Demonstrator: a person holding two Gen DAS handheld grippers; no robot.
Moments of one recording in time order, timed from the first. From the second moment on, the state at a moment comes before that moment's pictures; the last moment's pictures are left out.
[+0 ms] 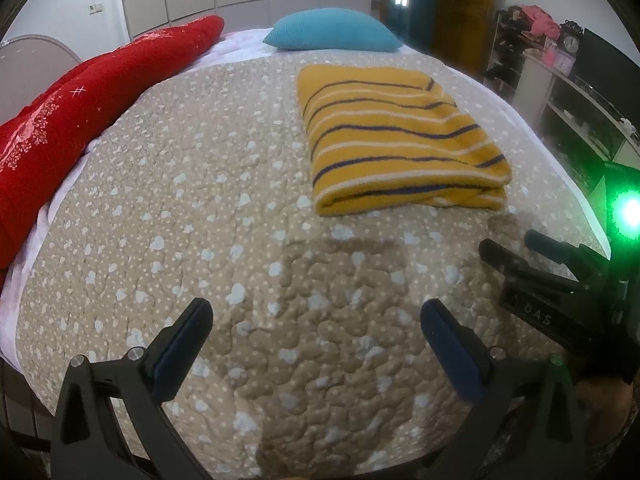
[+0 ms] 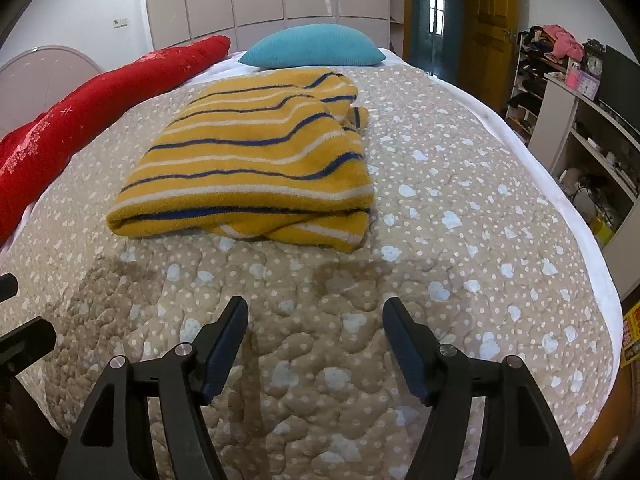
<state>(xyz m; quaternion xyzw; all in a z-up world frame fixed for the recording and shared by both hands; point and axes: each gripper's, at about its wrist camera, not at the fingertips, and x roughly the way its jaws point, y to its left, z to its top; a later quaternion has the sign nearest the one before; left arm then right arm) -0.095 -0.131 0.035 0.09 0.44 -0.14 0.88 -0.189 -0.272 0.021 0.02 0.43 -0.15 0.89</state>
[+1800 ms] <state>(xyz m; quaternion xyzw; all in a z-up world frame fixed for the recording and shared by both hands) -0.101 -0.123 0.024 0.07 0.46 -0.14 0.87 -0.195 -0.269 0.024 0.02 0.43 -0.14 0.89</state>
